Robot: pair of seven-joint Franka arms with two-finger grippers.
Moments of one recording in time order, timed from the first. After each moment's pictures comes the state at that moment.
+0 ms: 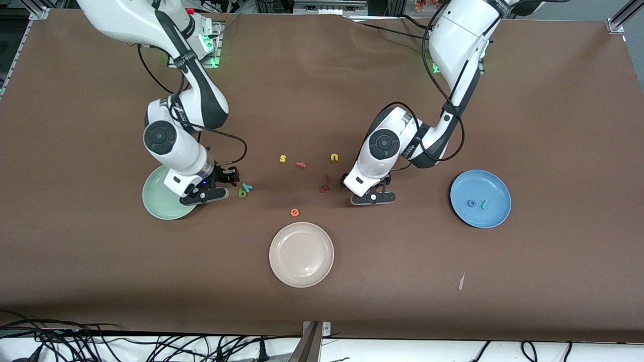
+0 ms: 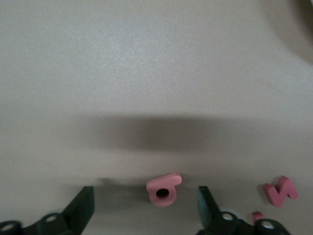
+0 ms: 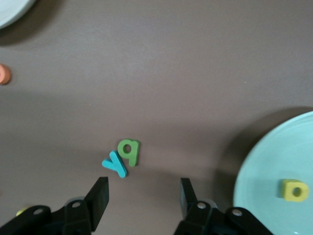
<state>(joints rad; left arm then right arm) -0.49 0.71 -0.12 -1.68 0.03 2.39 -0.71 0.30 0.46 0.06 -1.94 0.06 2.41 0.16</state>
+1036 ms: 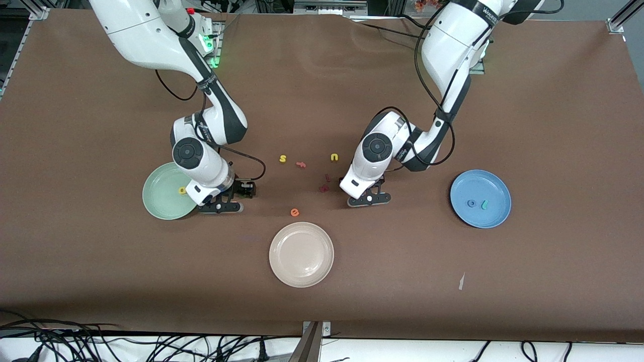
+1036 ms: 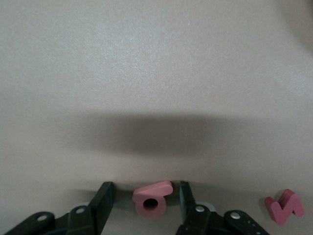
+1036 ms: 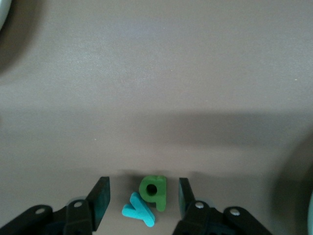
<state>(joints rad) -0.51 0.76 -0.12 -1.65 0.03 2.40 -0.76 0.35 0.60 0.06 -1.86 0.06 2.50 0.33</state>
